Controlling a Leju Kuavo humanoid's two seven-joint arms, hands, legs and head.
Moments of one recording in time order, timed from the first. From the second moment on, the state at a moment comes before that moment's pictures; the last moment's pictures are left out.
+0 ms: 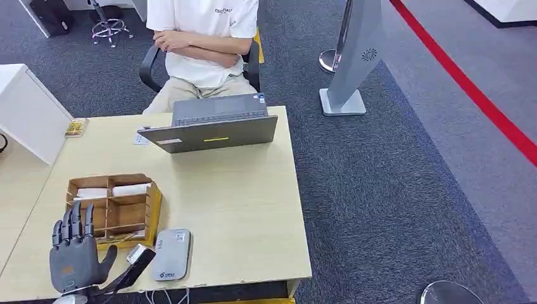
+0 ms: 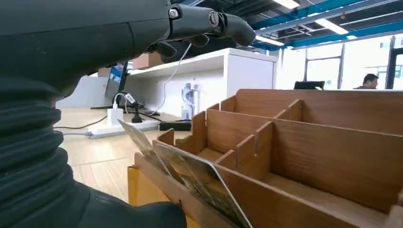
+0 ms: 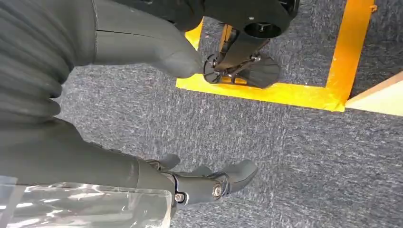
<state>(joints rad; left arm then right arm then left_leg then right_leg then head) 0.05 0.03 -0.03 -1.26 -1.16 0.67 -0.13 -0.08 0.00 0.76 -0.15 -0.56 -0.27 -0.25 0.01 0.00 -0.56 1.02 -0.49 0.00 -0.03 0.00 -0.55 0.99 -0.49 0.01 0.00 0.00</state>
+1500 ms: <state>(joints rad) 0.03 0.00 -0.05 -1.16 -1.15 0.69 -0.13 -0.09 0.00 0.78 -0.15 -0.56 -0.27 -0.25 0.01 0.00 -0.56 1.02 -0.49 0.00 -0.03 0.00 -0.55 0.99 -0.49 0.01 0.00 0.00</state>
